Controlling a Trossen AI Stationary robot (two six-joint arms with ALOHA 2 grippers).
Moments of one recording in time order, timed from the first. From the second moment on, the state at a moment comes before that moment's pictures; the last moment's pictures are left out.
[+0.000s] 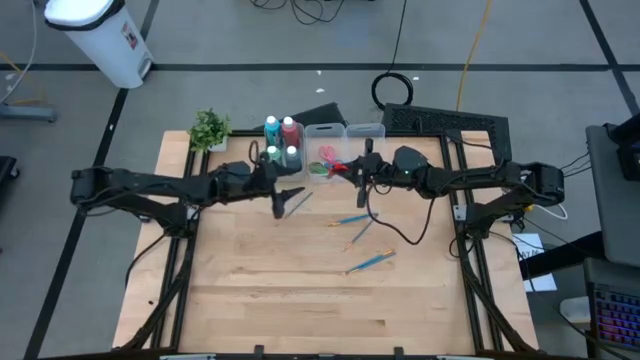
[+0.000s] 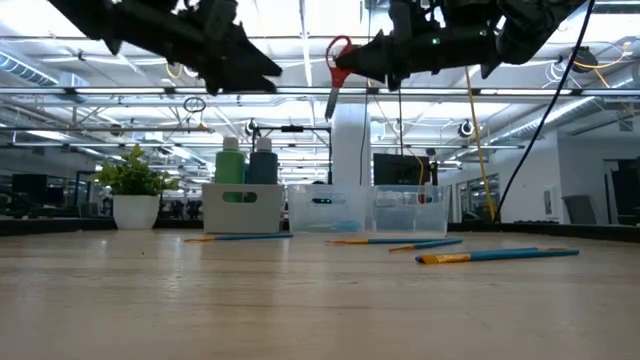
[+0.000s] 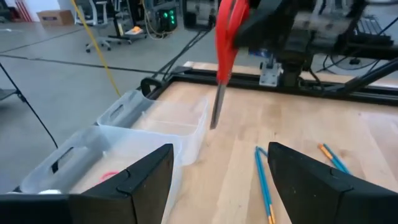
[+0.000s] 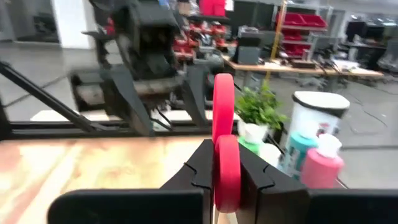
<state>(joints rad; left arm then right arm) 0.13 1.16 0.63 0.32 -0.16 -0.01 -0.25 1.38 0.73 0.66 -0.10 -0.07</state>
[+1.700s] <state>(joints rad) 0.14 1.10 0.63 0.26 -0.25 -0.03 -0.52 1.88 1.12 0.21 -0.06 0.14</state>
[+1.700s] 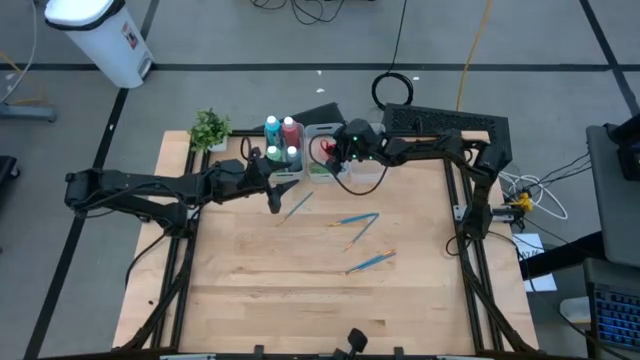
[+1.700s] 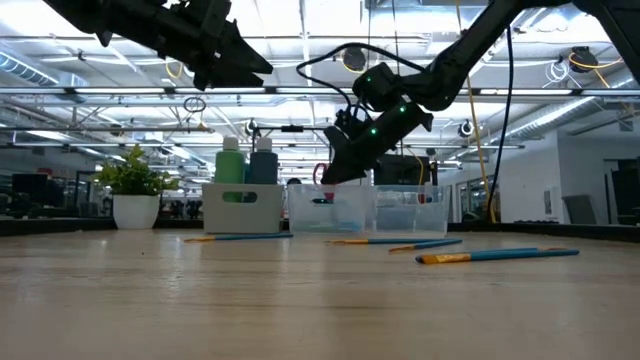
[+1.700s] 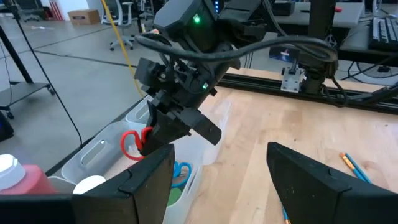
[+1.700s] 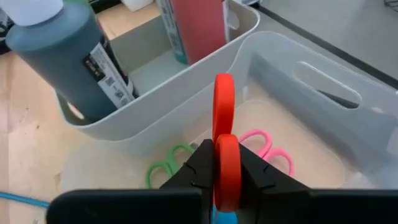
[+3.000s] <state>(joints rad) 0.14 1.10 0.63 0.24 -0.25 -0.03 -0.50 1.86 1.11 0.15 -0.01 0.13</state>
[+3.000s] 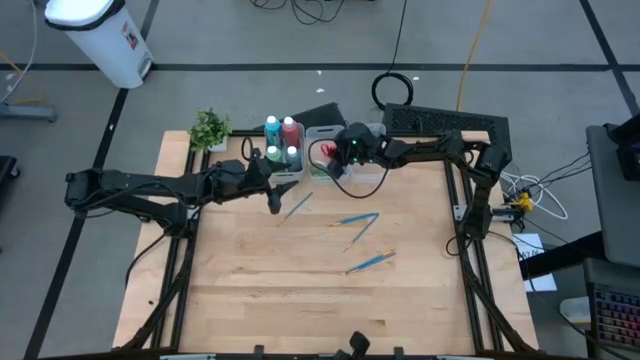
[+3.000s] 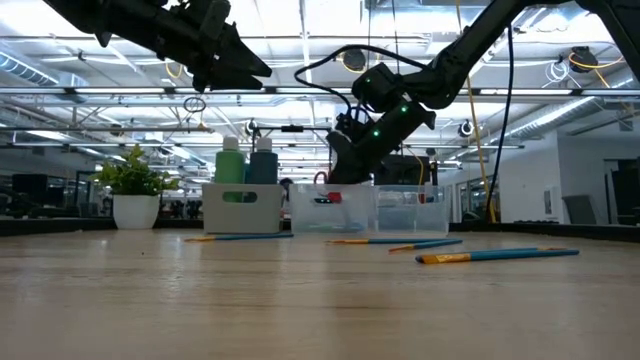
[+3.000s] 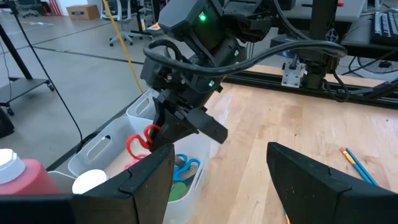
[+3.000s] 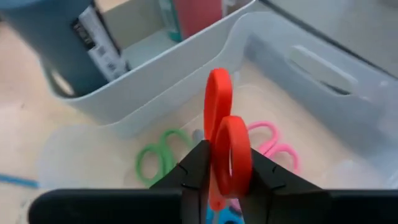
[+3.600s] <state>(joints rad) 0.14 1.10 0.63 0.24 -0.25 -0.03 -0.46 1.86 1.11 0.26 0.08 0.07</state>
